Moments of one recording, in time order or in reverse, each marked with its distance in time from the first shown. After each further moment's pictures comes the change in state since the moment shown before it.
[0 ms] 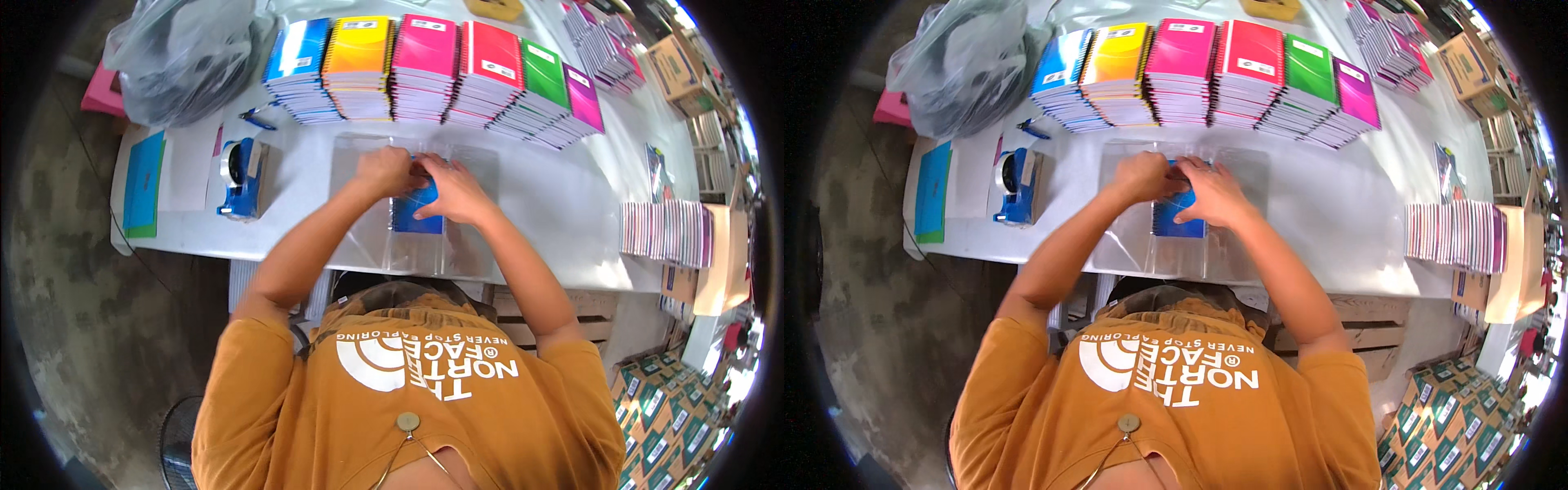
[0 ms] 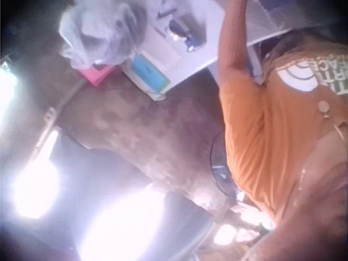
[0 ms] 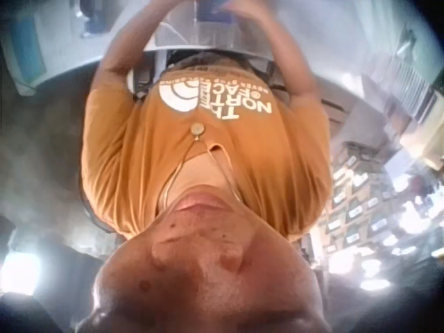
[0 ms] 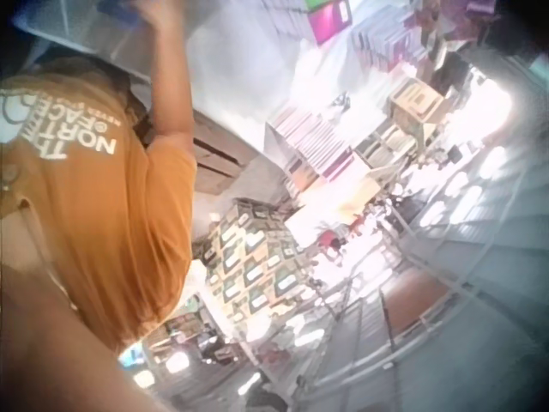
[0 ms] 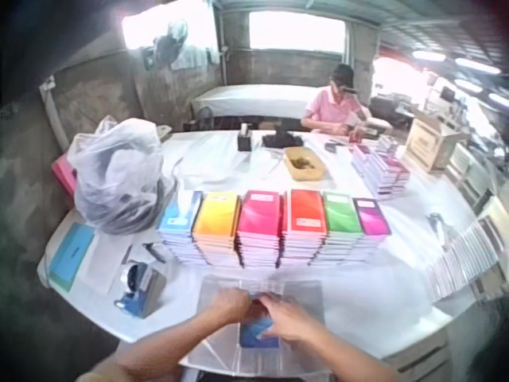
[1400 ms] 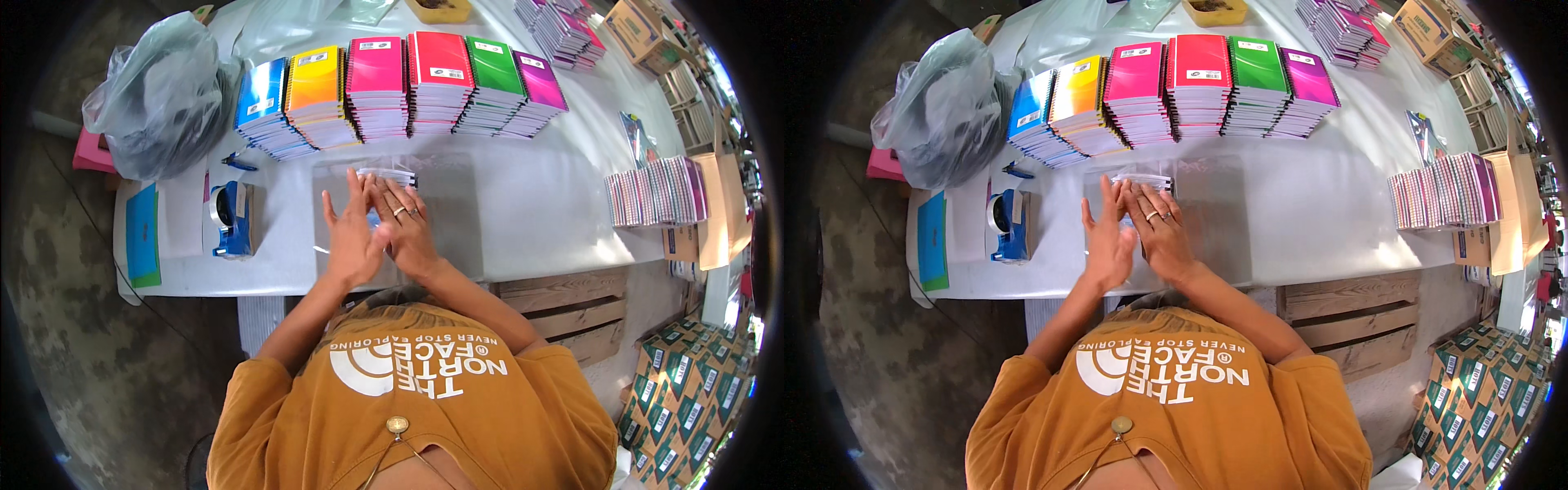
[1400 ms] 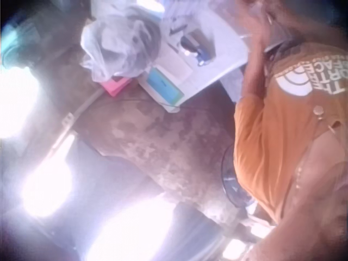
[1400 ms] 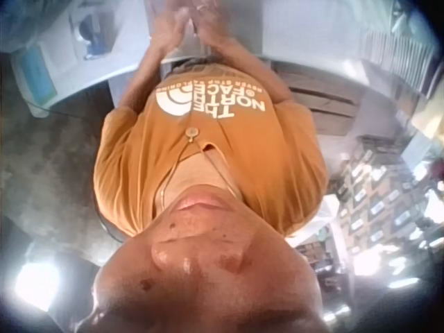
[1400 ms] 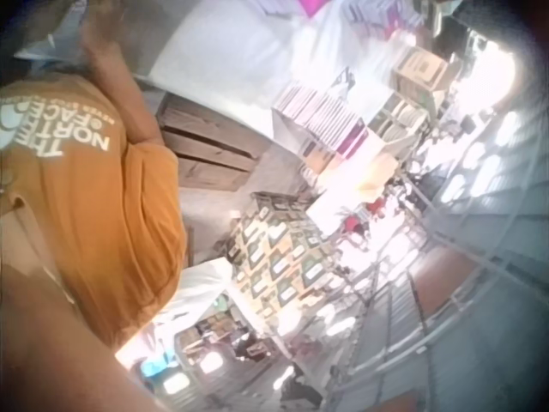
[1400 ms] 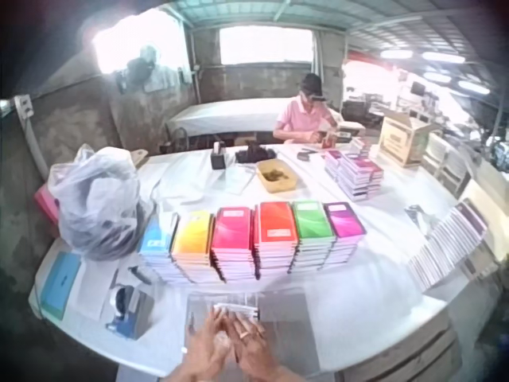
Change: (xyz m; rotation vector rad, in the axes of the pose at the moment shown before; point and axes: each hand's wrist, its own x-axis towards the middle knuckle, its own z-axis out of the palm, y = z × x) left_hand -0.073 0.011 0.038 -0.464 0.604 0.322; right_hand -0.027 -0.053 0.065 -0.172 0.843 -0.146
